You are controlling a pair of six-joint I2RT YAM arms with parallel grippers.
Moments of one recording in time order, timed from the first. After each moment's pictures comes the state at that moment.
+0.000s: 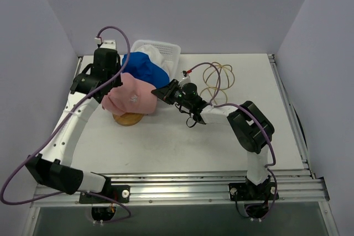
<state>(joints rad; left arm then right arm) -0.33 1.43 1.60 -0.83 -0.42 -0.22 0.67 1.95 1.07 0.75 -0.18 1.18</state>
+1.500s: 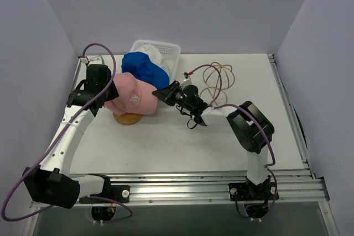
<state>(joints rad) -0.22 1.26 1.28 -0.71 -0.30 -0.44 0.67 1.95 1.03 0.80 -0.18 1.21</state>
